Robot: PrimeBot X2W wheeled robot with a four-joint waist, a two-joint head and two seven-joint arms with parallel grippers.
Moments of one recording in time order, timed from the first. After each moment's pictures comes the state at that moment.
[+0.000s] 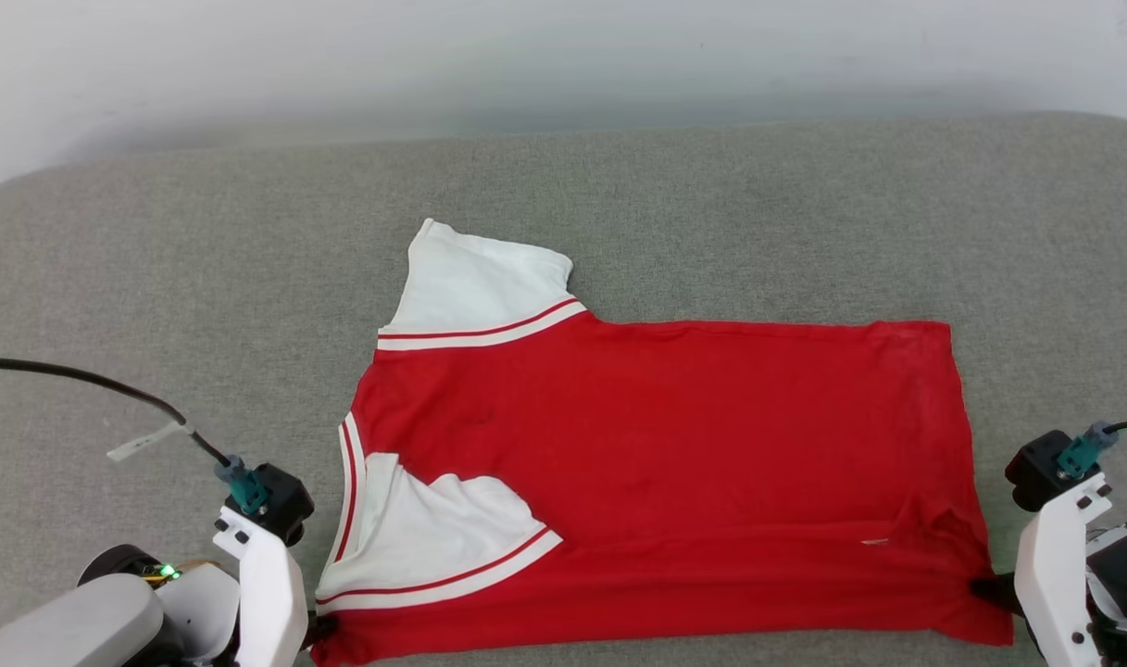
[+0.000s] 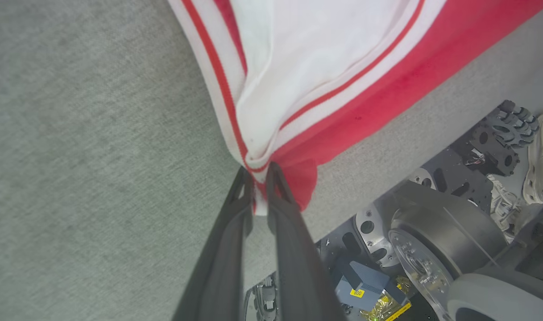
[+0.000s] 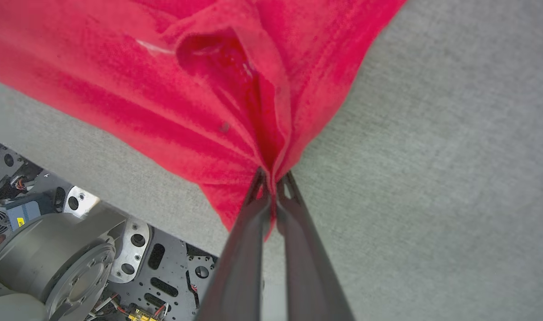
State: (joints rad) left arm -0.56 0.94 -1.12 0.07 -1.17 -0.02 0.55; right arm -0.38 -0.85 0.76 0.21 0.94 0.13 0.66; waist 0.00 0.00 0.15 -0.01
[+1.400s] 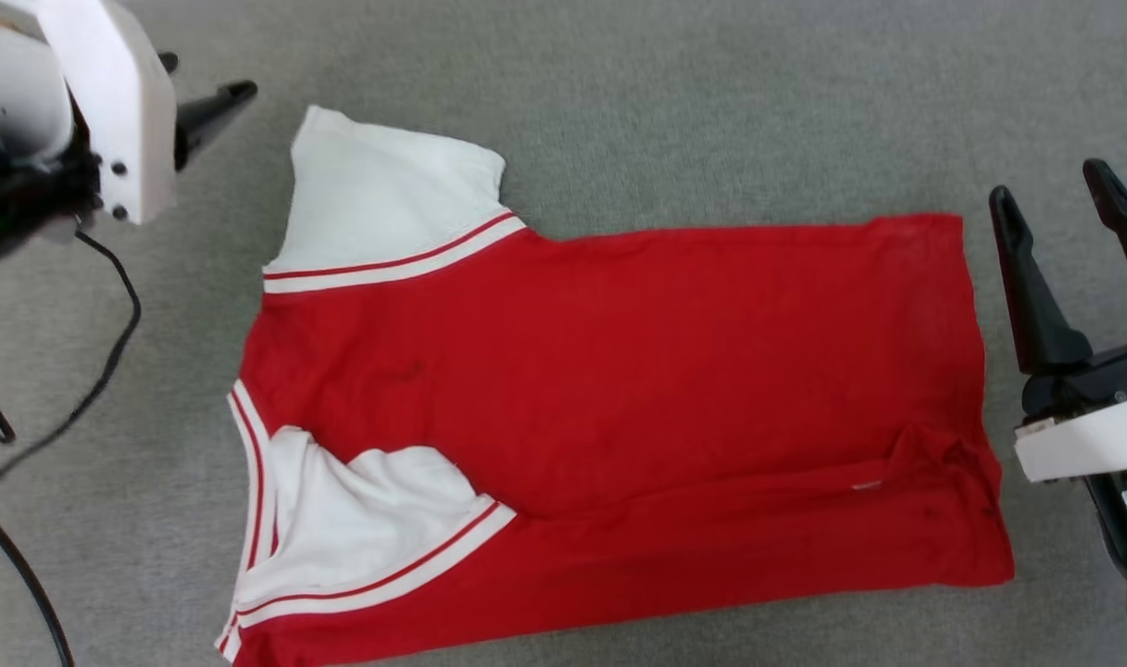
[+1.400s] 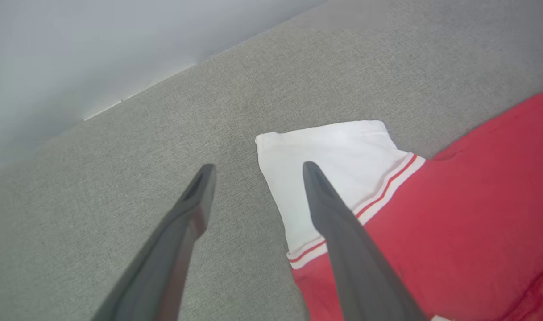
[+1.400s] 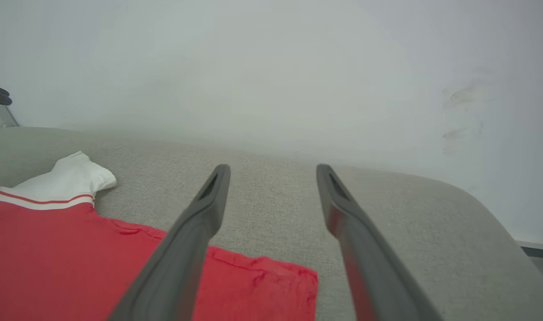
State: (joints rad) left arm -1.19 0.83 -0.88 0.30 -1.09 -0.04 0.61; right arm -0.28 -0.35 0.04 -0.16 0.34 0.13 -0.01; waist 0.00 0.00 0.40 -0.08
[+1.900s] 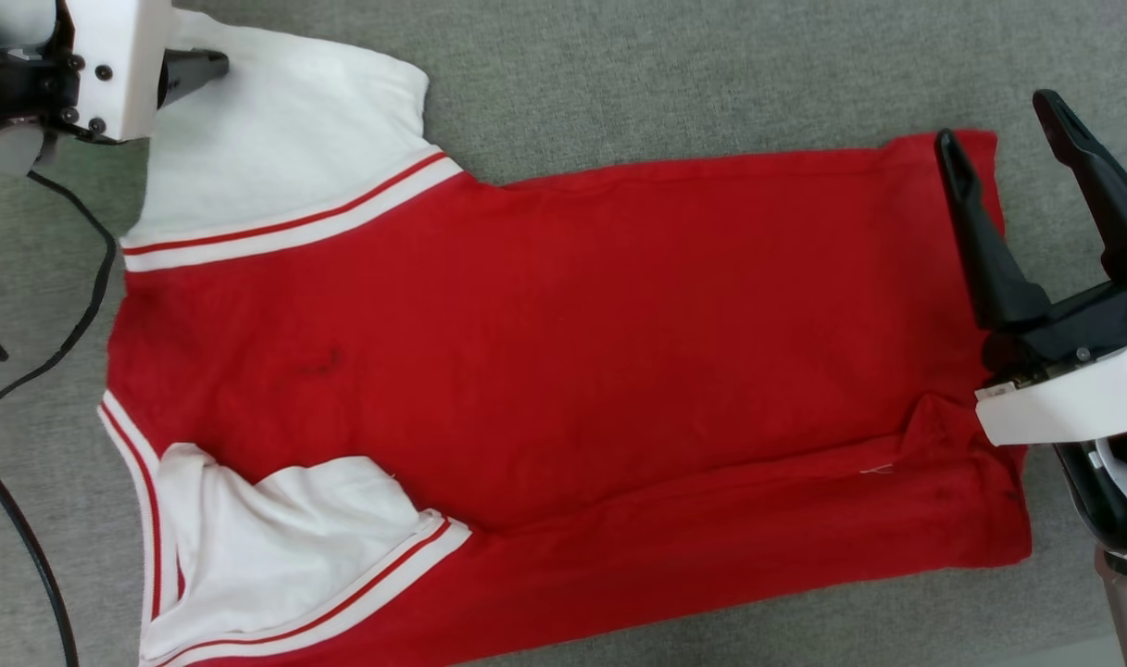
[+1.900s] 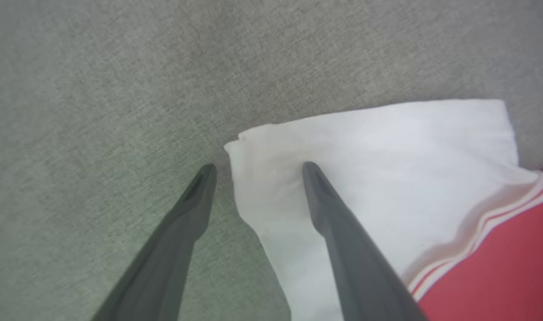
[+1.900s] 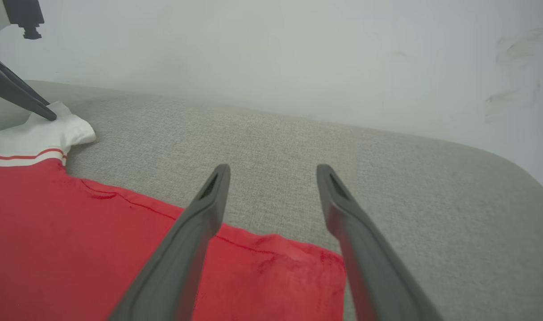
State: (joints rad) left arm -1.39 0.77 -0.94 0.41 -1.10 -0.02 0.92; right arm -0.38 -0.33 0.12 -0.22 0.31 0.13 0.03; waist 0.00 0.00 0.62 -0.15
